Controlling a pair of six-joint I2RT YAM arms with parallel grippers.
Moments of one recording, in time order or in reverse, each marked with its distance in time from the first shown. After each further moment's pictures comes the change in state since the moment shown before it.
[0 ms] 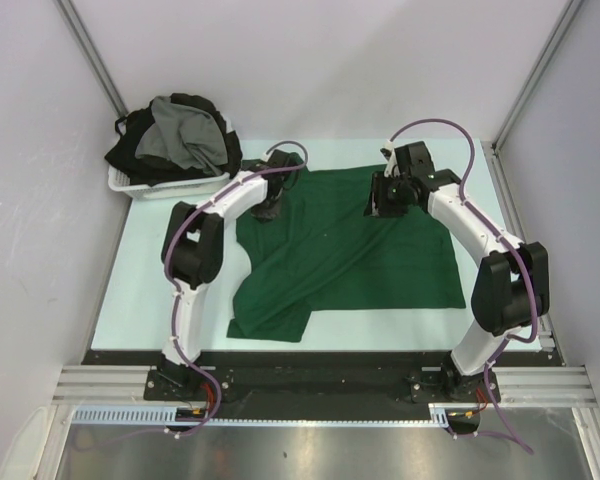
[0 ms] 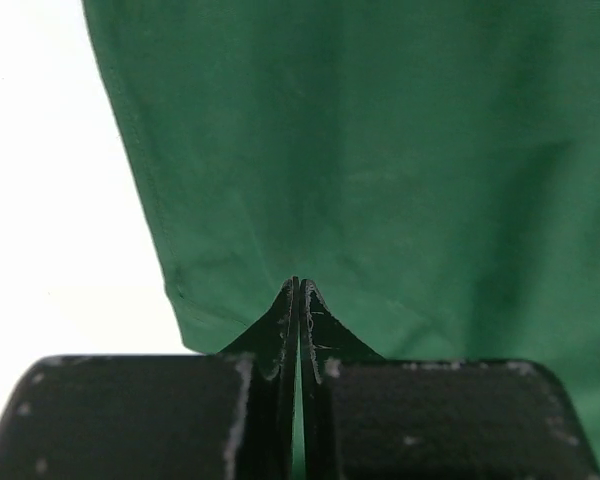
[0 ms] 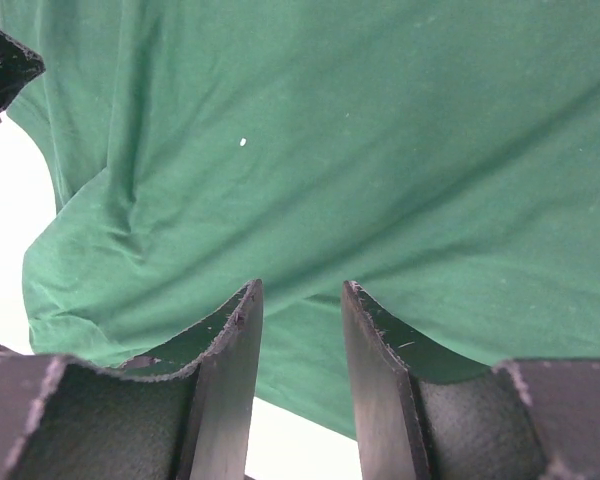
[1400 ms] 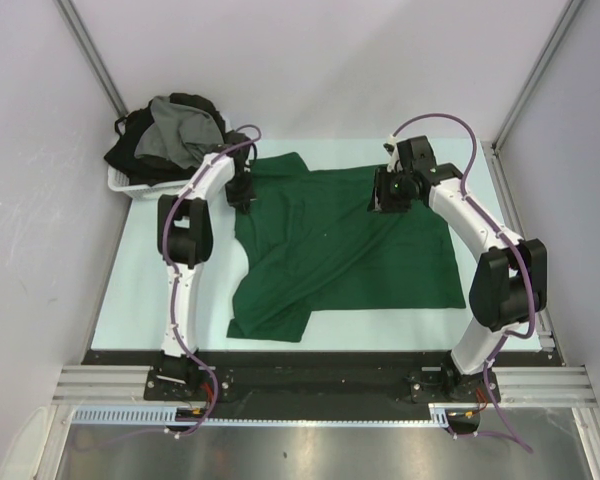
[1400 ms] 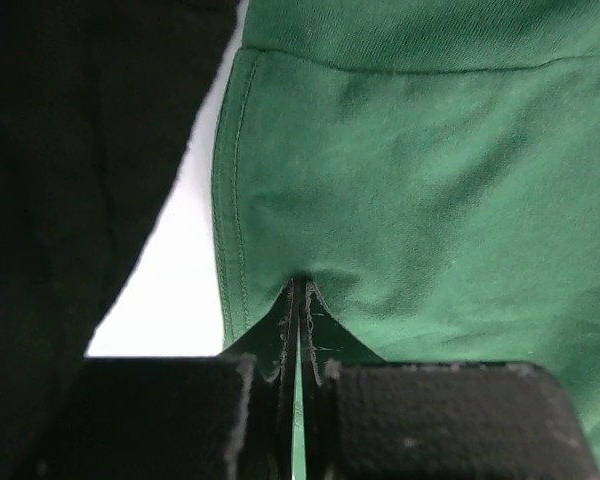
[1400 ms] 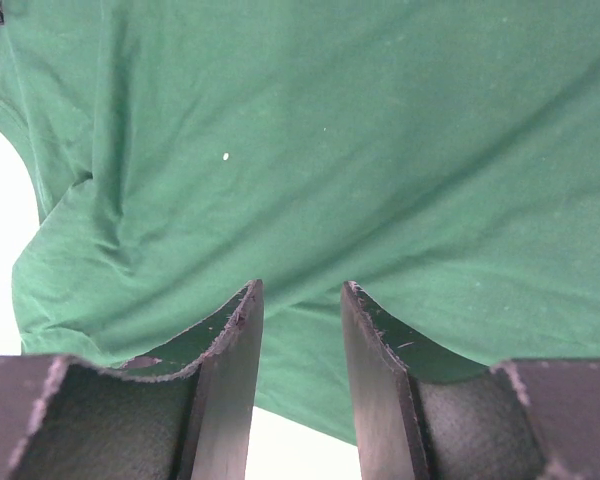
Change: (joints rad) left arm 0.263 0.250 0.340 -0.161 0.285 -0.048; right arm -0.019 0.029 0.057 -0.038 0.025 -0.011
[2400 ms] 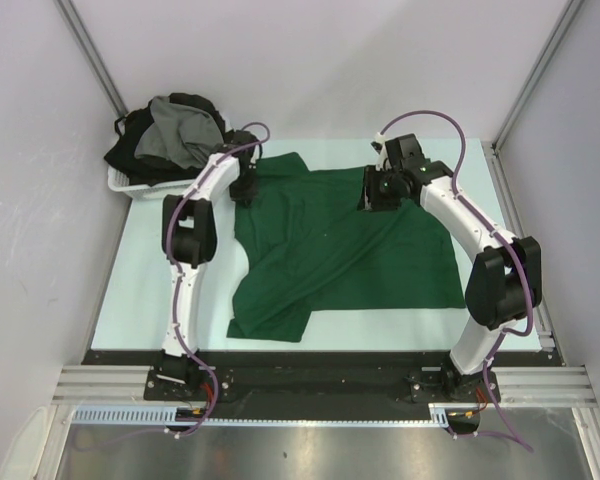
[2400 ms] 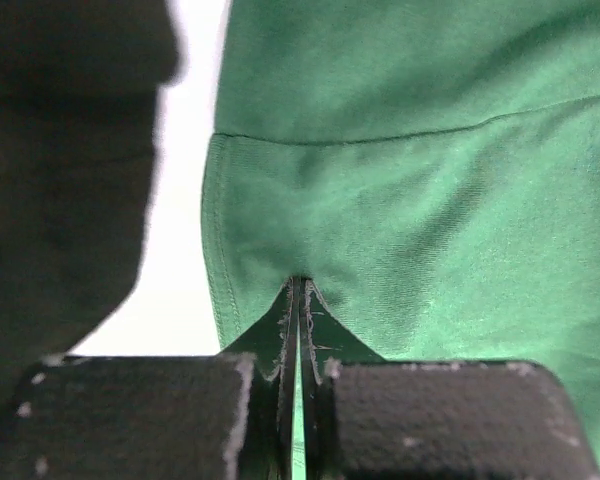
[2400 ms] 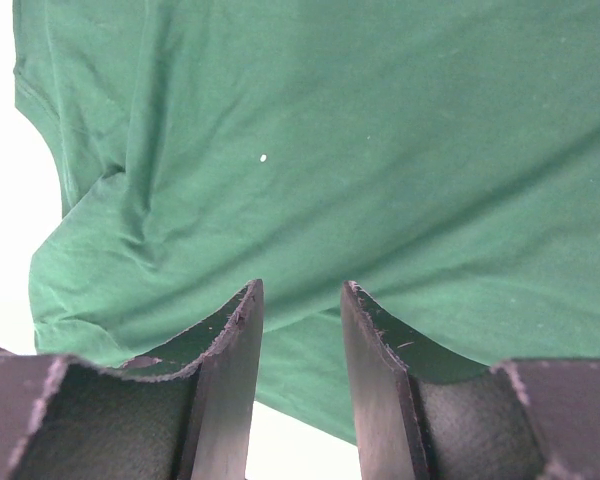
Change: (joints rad) left arm -0.027 0.032 0.044 0.059 -0.033 0.089; right arm 0.058 0.023 0.048 -0.006 0.003 0.006
